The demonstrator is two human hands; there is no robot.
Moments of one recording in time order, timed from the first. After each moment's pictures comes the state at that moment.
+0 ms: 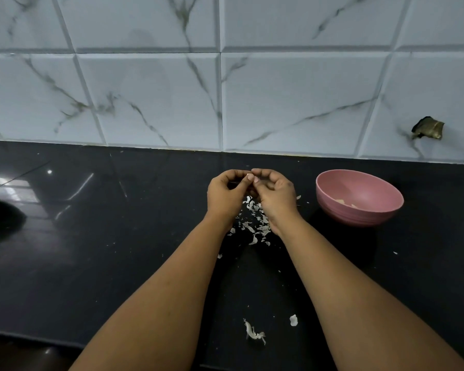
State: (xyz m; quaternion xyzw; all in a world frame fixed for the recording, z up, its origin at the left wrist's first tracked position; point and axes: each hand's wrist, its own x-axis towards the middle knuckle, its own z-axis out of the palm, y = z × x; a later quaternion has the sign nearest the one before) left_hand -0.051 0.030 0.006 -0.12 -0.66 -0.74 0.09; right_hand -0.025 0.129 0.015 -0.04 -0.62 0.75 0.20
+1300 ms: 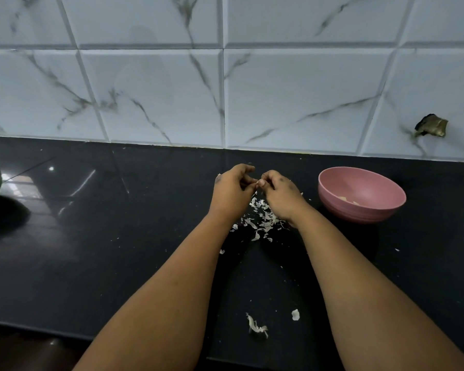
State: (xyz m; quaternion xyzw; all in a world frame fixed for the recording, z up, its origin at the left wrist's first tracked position) left_hand -0.053 0.026 0.007 -0.20 -0.82 -0.50 0.19; right_hand -0.024 0.155 0.023 -0.01 -0.90 0.41 0.13
